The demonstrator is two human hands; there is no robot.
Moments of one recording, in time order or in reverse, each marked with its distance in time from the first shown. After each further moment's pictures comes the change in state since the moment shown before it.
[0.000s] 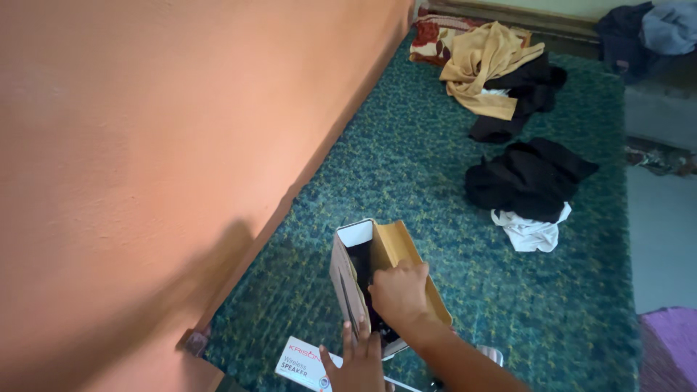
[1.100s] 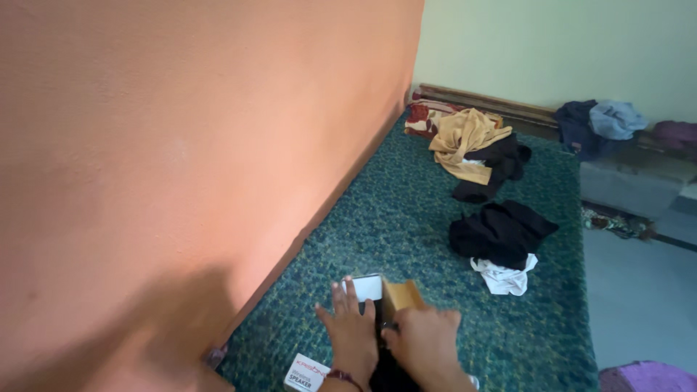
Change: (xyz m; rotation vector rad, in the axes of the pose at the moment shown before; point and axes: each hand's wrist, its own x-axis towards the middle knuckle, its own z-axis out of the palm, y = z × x) left_hand -0.088 0.045 -0.204 0.143 0.240 0.041; right_hand -0.153 0.000 -0.163 0.234 0.129 0.163
